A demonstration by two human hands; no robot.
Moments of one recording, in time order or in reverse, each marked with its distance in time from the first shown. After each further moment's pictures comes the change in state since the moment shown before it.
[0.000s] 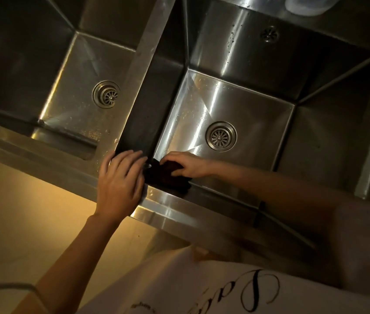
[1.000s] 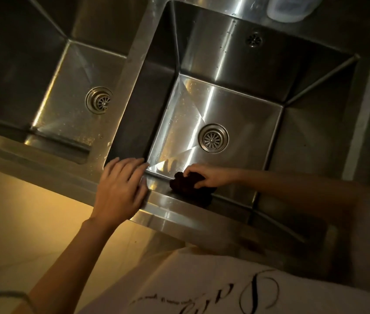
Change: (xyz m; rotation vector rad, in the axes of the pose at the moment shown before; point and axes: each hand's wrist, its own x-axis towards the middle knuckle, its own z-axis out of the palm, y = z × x) left_hand 0.003 0.013 -0.010 -0.009 -0.147 0.060; right_hand -0.071 0.030 -0.006 0.030 -0.108 0.113
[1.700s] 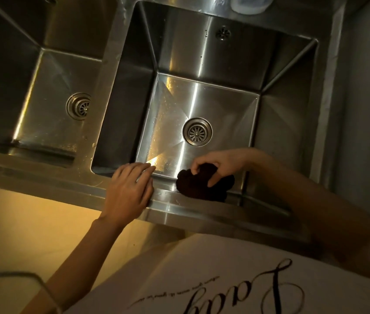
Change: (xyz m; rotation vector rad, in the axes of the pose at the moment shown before) left_hand -0.001 0.029 0.008 -0.070 -0.130 0.070; right_hand -0.077 -0.025 -0.028 0.237 -0.106 0.091
